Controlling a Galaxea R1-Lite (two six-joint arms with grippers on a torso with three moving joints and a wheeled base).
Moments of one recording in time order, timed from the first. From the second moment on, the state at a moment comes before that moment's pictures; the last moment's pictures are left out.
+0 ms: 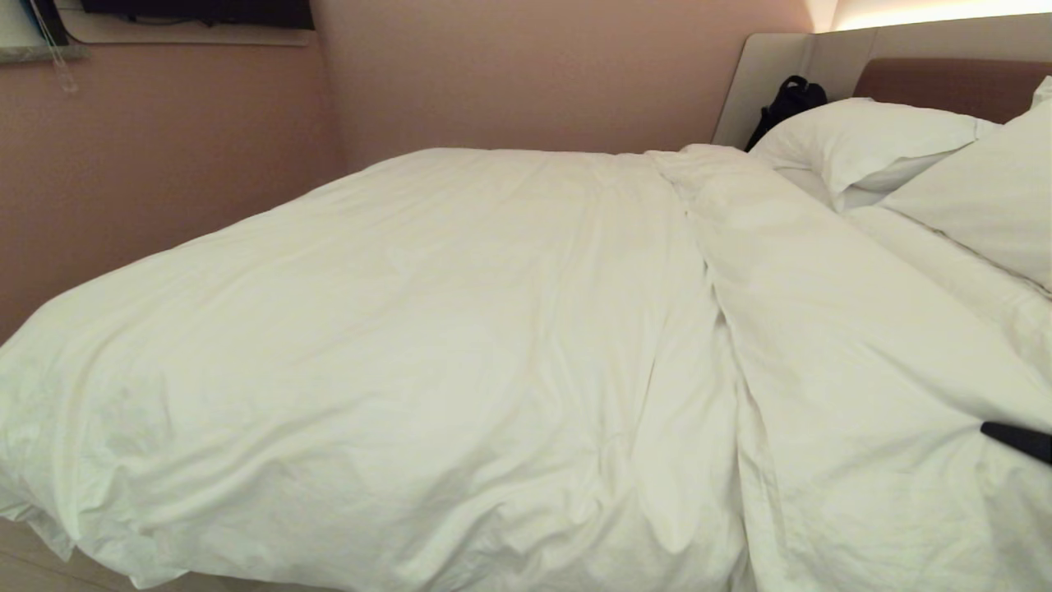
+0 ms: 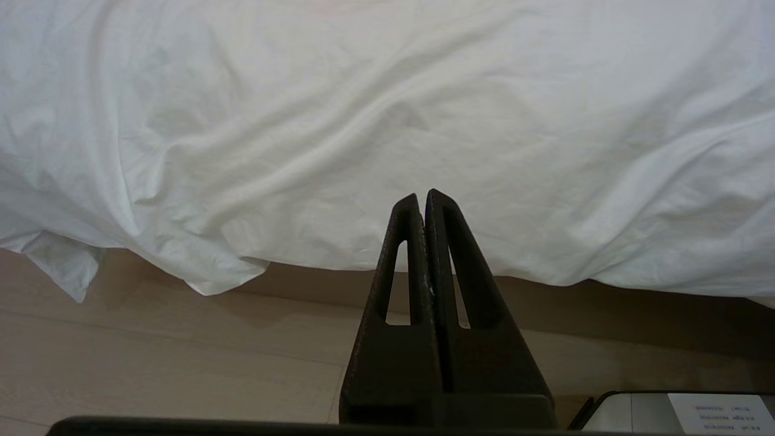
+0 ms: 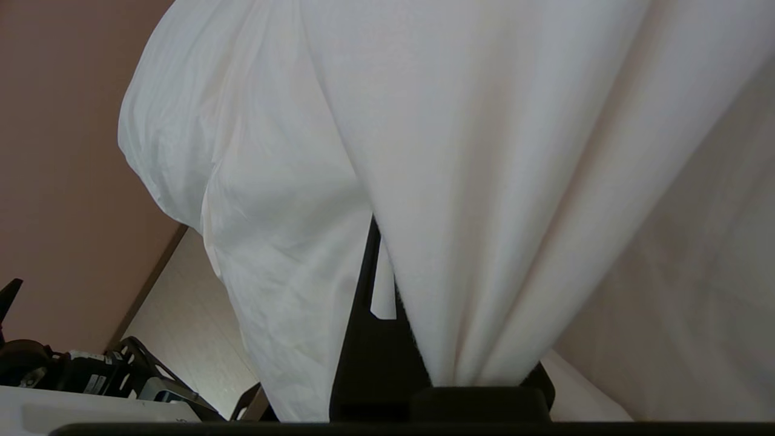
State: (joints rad) left arm 0.00 0.00 -0.04 0.10 0.00 0.03; right arm -0.83 1.74 -0.82 0.26 1.36 -0.57
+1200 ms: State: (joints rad) left arm 0.00 0.00 -0.04 0.10 0.00 0.03; right arm -0.95 1.82 -1.07 0.45 1.36 -0.55
